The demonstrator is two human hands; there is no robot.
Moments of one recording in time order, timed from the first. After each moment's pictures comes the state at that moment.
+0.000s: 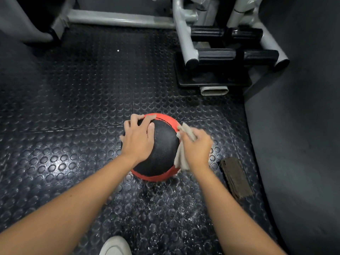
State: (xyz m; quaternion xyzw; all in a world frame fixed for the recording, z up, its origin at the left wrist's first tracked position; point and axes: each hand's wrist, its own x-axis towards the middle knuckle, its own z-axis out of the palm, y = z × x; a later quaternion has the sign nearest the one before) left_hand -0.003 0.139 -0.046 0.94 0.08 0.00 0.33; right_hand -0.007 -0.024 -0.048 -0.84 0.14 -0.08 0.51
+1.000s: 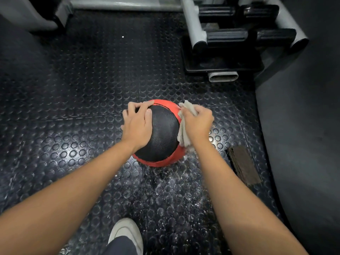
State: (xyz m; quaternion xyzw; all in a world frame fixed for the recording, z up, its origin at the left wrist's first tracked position) left_hand -0.005 0.155 -0.052 0.92 0.11 0.00 0.38; right_hand 0.019 -0.005 -0.040 -0.81 0.15 -0.08 0.56
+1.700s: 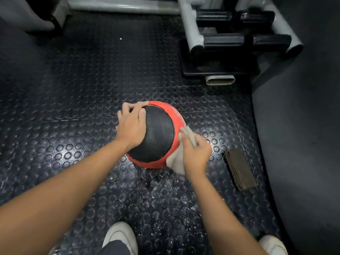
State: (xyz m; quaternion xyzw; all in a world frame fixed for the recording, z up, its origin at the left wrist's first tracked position) left_hand 0.006 0.161 -0.056 0.92 0.12 0.01 0.38; right_hand -0.042 -0.012 -0.084 -0.76 0.21 -0.09 0.61
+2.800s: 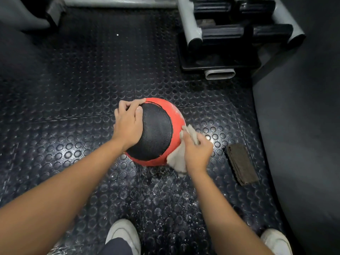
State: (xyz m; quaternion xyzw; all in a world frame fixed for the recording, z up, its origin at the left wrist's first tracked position) left_hand 0.001 0.164 -0.057 0.91 0.11 0.01 0.40; right_hand -0.045 -0.016 -0.085 -0.72 0.23 -0.09 0.65
